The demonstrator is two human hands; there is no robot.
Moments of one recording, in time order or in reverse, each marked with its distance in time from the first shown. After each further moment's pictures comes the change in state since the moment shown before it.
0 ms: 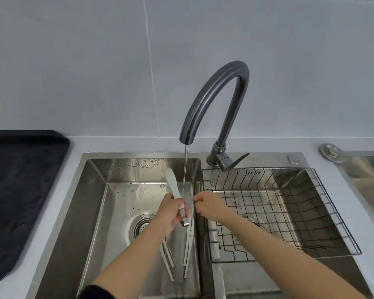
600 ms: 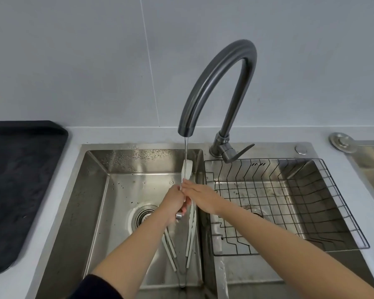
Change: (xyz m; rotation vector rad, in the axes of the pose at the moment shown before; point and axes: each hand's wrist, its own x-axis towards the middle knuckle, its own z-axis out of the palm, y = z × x) left_hand 0.011 0.002 0.005 0.316 -0.013 -0.006; right_hand 0.012 -0.002 0.005 0.024 -0.160 -0.235
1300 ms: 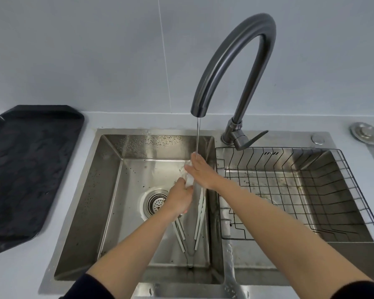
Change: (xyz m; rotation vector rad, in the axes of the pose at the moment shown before) left_hand -0.033 -0.018 -0.007 0.301 0.090 0.112; right_hand 0.040 0.000 0.008 -0.210 0.017 0.024
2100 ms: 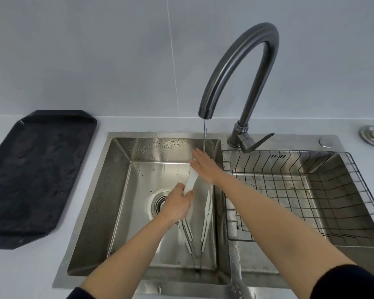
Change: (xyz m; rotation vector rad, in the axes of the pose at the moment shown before) left_hand -0.022 -0.009 -0.018 -0.072 0.020 0.012; right_hand 0.012 -0.004 -0.003 0.052 0.084 -0.031
